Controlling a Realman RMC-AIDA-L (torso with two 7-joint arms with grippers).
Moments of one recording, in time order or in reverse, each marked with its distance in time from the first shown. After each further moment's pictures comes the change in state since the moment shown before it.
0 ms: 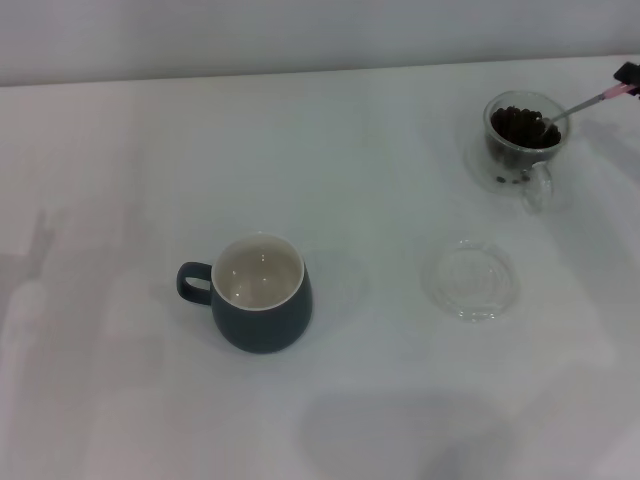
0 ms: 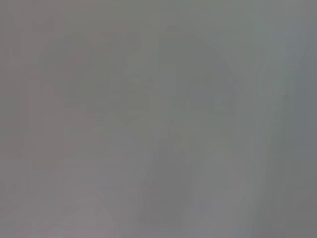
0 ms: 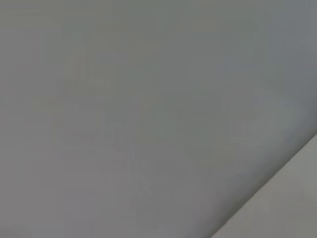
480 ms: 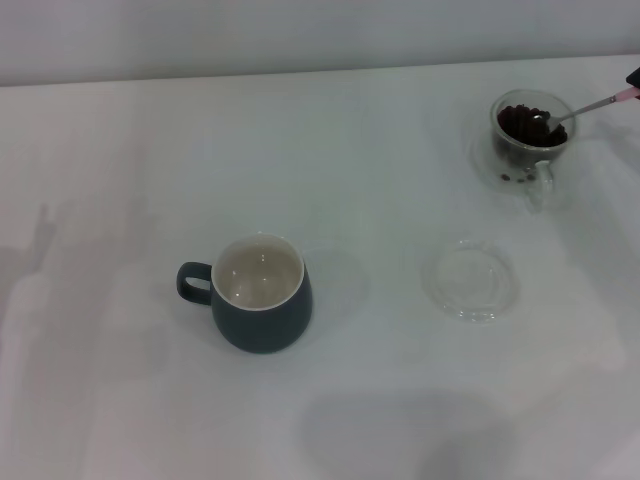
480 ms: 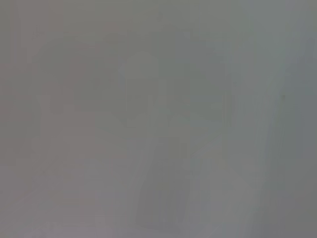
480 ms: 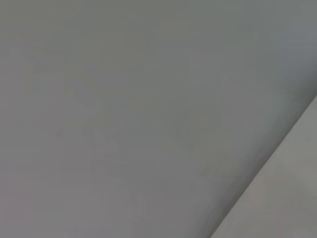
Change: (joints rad) left arm -0.030 0.000 -0.002 0.028 -0.001 0.002 0.000; right arm 0.018 -0.024 0.068 0.095 0.018 -0.003 0.045
